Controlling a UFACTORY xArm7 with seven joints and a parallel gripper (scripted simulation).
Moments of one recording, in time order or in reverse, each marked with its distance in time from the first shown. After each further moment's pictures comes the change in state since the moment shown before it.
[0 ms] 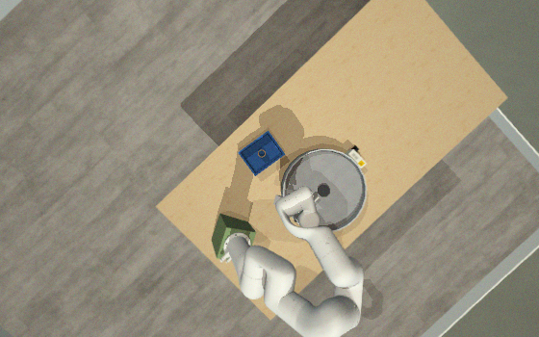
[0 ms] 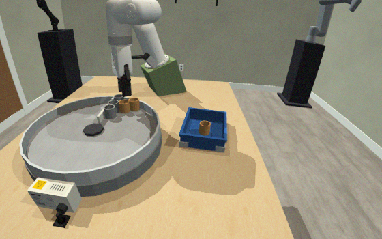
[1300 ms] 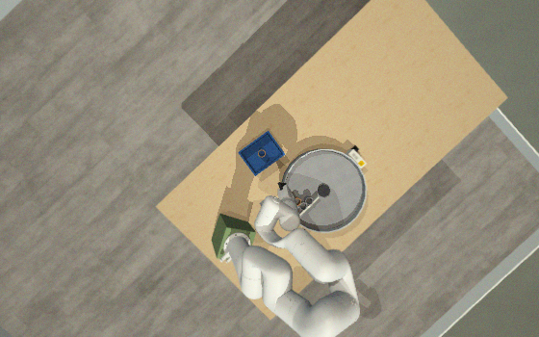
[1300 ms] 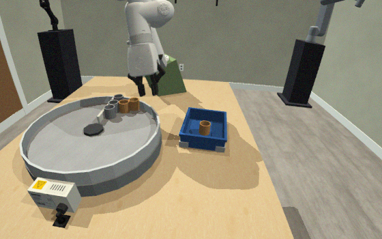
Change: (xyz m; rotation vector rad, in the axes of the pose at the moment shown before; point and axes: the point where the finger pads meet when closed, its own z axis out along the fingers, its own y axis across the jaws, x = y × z) arm 0.068 0.054 0.000 -0.273 -0.092 -0.724
